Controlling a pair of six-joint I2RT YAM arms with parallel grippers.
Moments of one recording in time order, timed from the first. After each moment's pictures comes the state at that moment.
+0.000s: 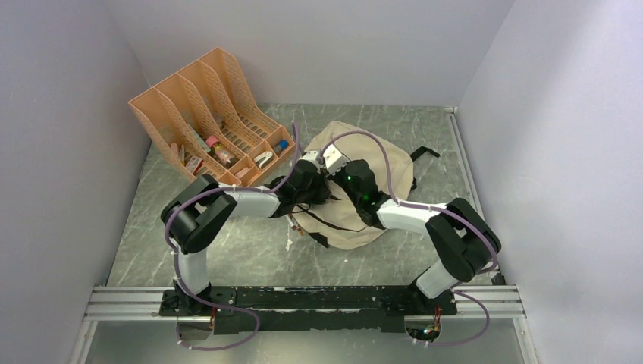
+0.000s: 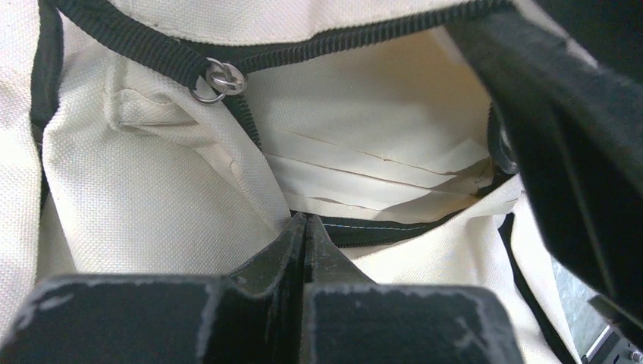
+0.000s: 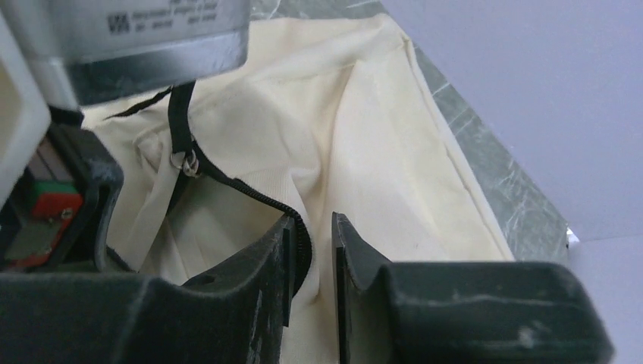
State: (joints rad) left arm -0.81 1.88 0.97 0.34 -0.03 -0.64; right arm 0.66 1.56 0.68 0.59 0.29 -0.52
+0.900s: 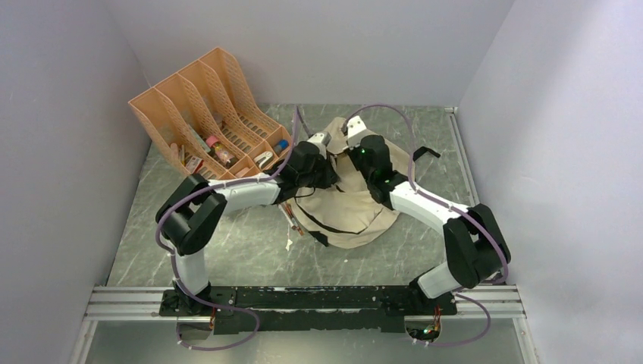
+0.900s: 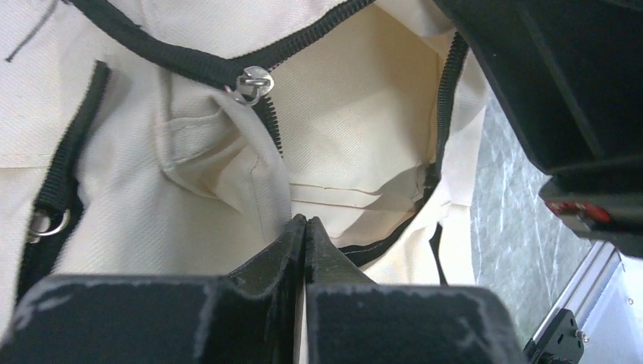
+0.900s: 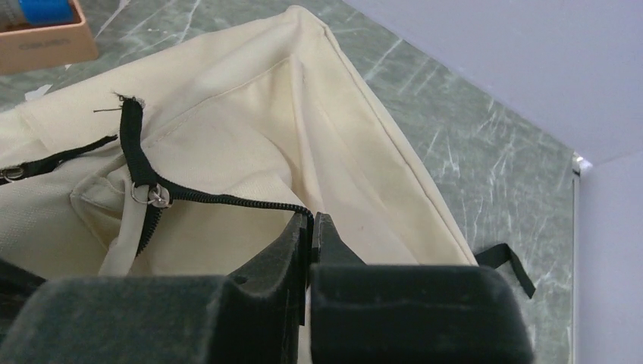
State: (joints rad) left arm -0.78 1.85 1.13 0.23 0.05 -0.59; right arm 0.53 1.49 0.86 0.31 0.29 -0.33
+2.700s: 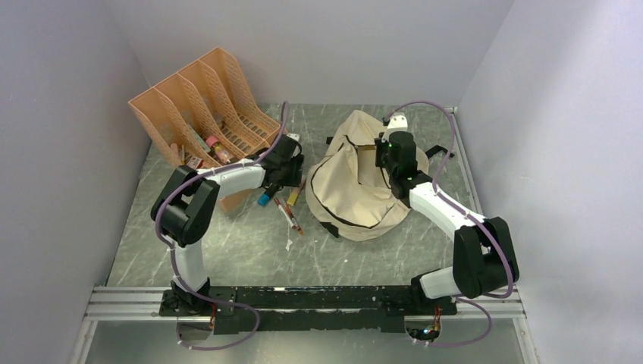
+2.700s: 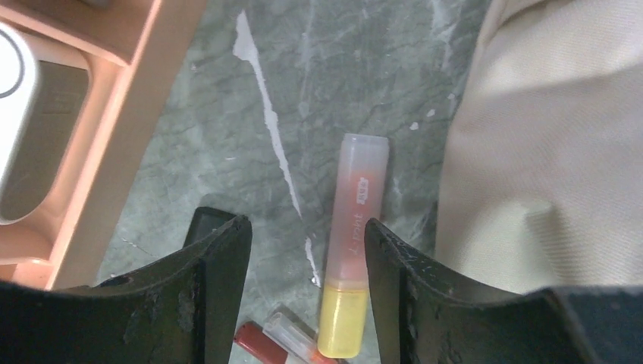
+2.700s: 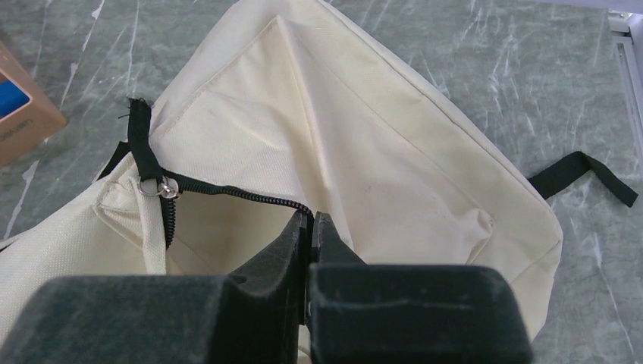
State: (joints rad) left arm -0.59 1.88 1.18 -0.19 -0.13 -0.34; right arm 0.31 1.40 0.83 0.21 0.21 0.03
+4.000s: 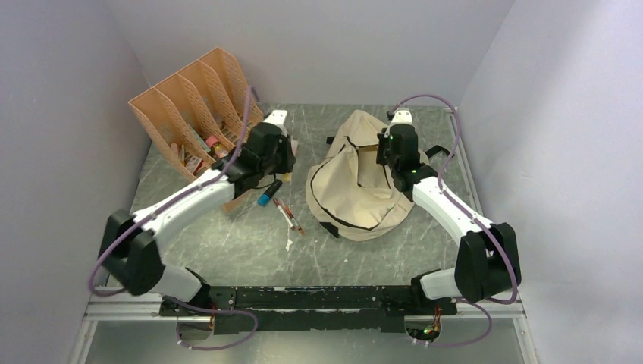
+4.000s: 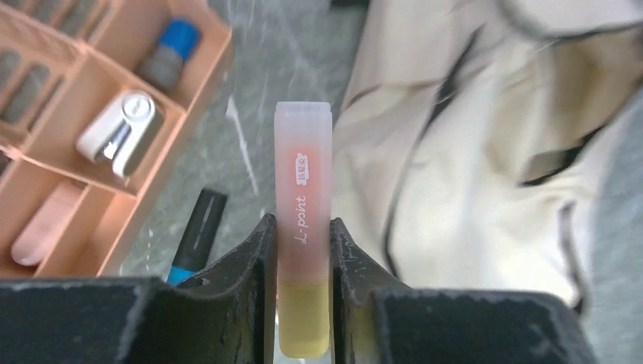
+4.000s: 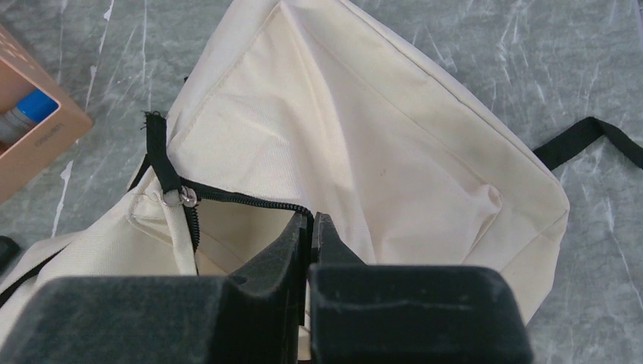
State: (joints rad) left arm -0.66 1.52 1.15 -0.28 -0.20 -0.39; right arm 0.31 1.37 0.92 0.02 0.22 0.12
